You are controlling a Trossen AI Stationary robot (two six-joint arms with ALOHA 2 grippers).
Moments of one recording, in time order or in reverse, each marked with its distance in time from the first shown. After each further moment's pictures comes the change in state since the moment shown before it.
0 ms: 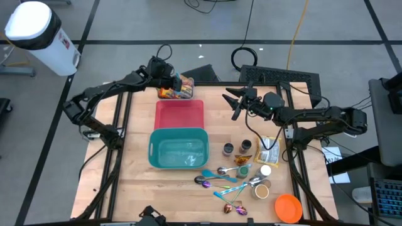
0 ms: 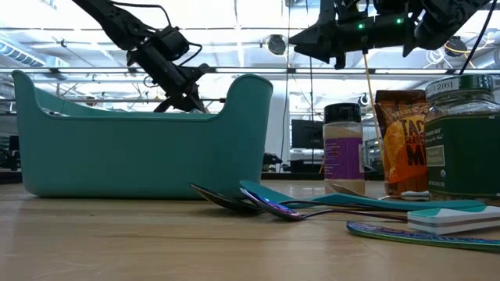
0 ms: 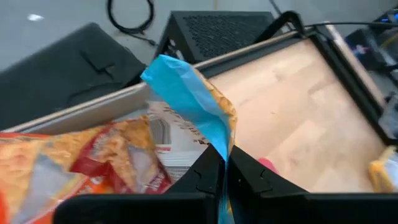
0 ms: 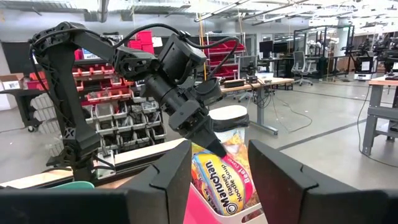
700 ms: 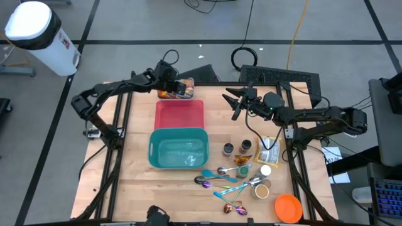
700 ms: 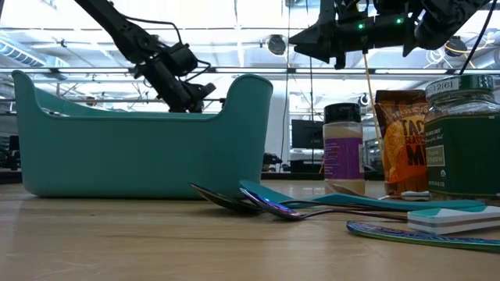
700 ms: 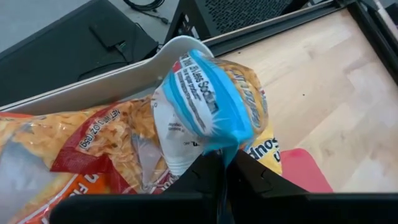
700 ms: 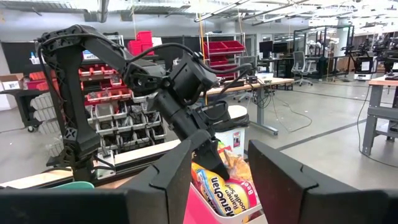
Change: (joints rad) left arm -0.018 0.121 0.000 0.015 -0.024 0.007; right arm 0.000 0.000 0.000 0.000 0.000 0.000
